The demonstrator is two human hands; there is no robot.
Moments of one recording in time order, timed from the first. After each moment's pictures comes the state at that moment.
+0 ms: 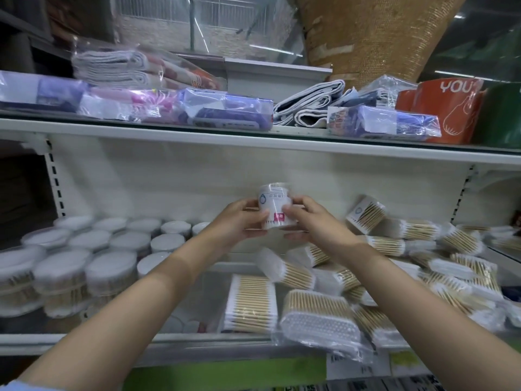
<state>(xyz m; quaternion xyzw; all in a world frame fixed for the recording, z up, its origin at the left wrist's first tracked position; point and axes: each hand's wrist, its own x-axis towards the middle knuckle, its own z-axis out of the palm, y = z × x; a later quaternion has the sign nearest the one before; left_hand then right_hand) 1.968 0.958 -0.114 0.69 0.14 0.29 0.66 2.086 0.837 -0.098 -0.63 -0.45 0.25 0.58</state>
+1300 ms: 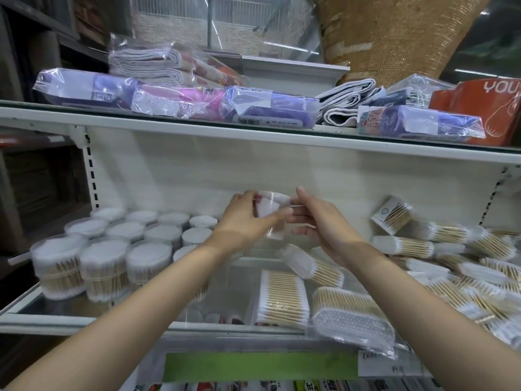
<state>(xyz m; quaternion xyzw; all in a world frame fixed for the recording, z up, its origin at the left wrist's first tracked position) 1.921 0.954 -0.109 0.82 0.27 0.40 0.30 2.043 0.856 -0.097 -0.58 -0.44 0.27 0.63</state>
